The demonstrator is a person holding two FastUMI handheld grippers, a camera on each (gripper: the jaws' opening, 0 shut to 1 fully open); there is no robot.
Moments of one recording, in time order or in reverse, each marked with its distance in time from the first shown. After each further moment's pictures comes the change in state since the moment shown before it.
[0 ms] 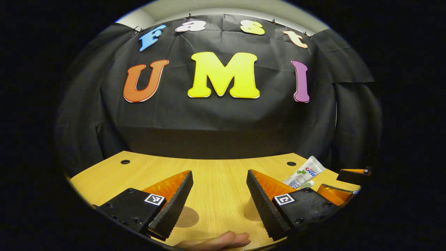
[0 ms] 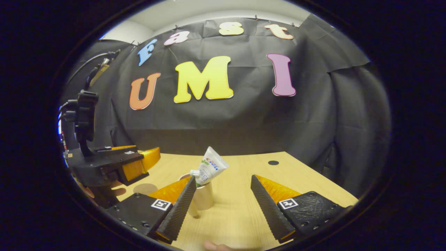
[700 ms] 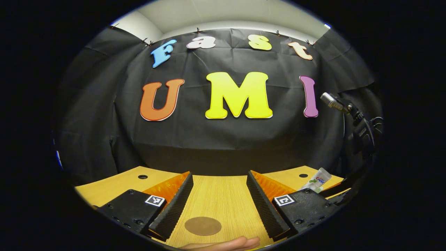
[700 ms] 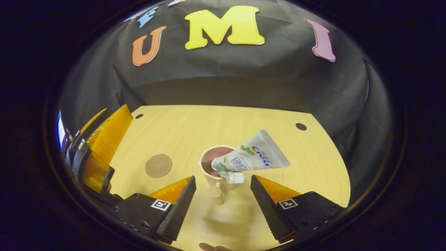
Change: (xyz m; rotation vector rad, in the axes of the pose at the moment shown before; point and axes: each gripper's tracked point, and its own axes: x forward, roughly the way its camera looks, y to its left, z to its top) left arm -0.019 0.040 0.036 0.020 -0.139 0.085; right arm 0.035 0.052 -0.033 -0.028 0.599 0.081
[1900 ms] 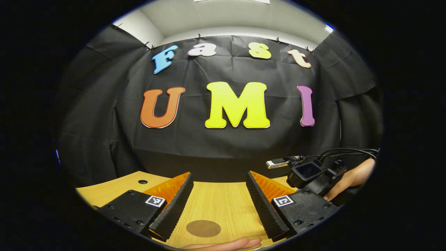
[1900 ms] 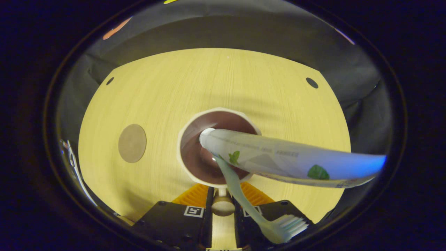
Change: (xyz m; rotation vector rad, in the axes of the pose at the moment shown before) left arm -0.012 0.001 0.020 -0.009 -0.045 -0.021; right arm 0.058 -0.007 -0.037 0.008 0.475 -0.125
